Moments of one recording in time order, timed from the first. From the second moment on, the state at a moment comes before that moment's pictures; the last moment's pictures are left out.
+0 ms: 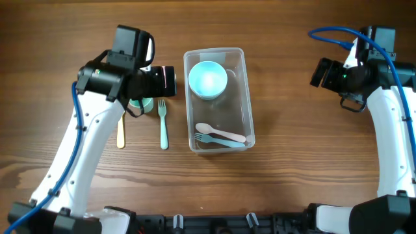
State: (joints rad) left arm -0.27 1.51 1.46 -1.08 -0.02 -0.31; right arm -0.13 1.51 1.40 -1.04 -0.01 0.25
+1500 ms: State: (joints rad) left arm -0.18 1.81 1.33 -1.02 0.00 -0.29; right arm -0.13 1.51 1.40 -1.03 -0.01 0.25
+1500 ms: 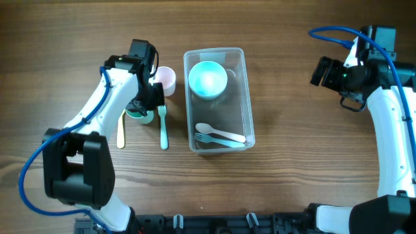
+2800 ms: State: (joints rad) left arm -0.76 1.94 1.51 -0.75 0.01 -0.16; right arm -0.13 1.51 1.40 -1.03 -0.01 0.25
